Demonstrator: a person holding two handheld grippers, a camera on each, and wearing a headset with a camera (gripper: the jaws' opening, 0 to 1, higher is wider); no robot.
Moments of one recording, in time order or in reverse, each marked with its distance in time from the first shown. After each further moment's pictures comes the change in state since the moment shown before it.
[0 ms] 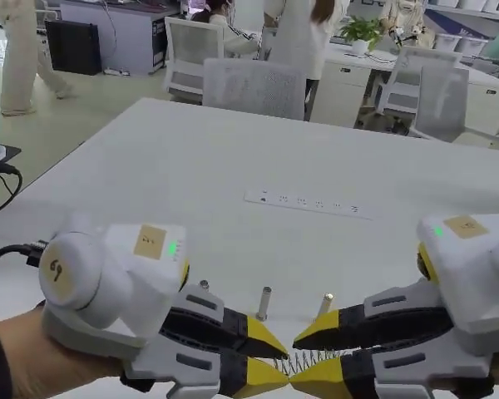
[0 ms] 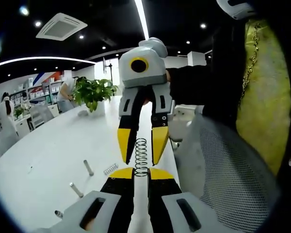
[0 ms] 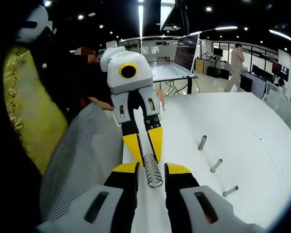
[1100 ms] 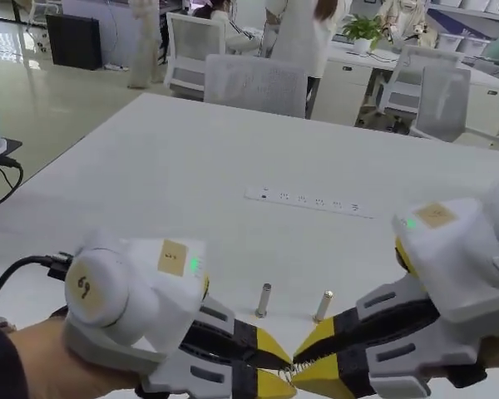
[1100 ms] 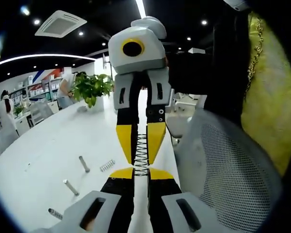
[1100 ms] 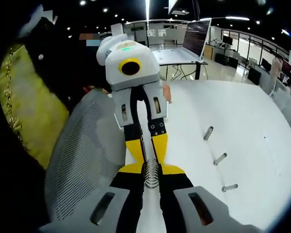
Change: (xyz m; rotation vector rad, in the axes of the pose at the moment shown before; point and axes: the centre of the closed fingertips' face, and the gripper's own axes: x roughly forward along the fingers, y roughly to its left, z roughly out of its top) left arm 0.019 -0.009 -0.012 -0.001 0.041 0.004; right arm 0.004 0.008 -0.012 -0.048 0.216 0.051
